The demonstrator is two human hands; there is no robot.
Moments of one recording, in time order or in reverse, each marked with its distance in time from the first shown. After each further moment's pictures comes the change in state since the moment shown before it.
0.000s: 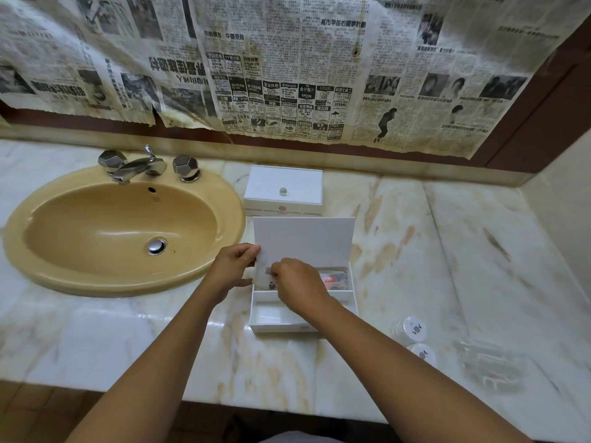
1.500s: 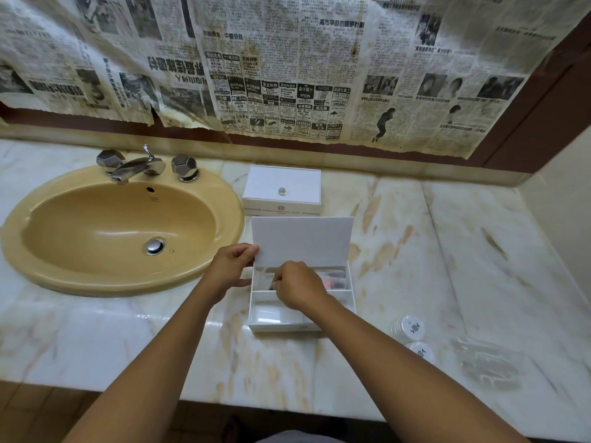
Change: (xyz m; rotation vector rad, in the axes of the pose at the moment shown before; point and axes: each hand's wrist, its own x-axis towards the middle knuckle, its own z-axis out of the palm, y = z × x) left_hand -0.001 0.001 0.000 -0.032 -0.009 -0.014; right_hand 0.004 0.000 0.002 0.203 -0.144 0.280
